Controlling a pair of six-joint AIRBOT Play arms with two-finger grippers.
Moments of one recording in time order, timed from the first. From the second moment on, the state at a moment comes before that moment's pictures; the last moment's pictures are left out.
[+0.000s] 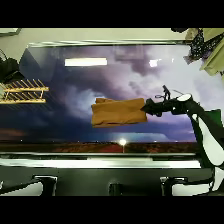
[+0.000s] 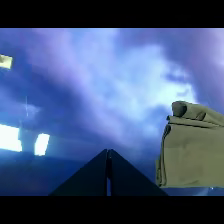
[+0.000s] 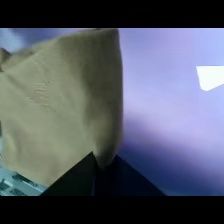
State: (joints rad) left arm 0.18 -1.39 1.88 1.29 -1.55 -1.71; right arm -0.09 -1.61 1.12 -0.63 1.03 1.26
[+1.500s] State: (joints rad) left arm 0.18 -1.39 1.88 1.29 -1.55 -1.70; right arm -0.70 -1.44 1.62 -1.26 1.11 2.32
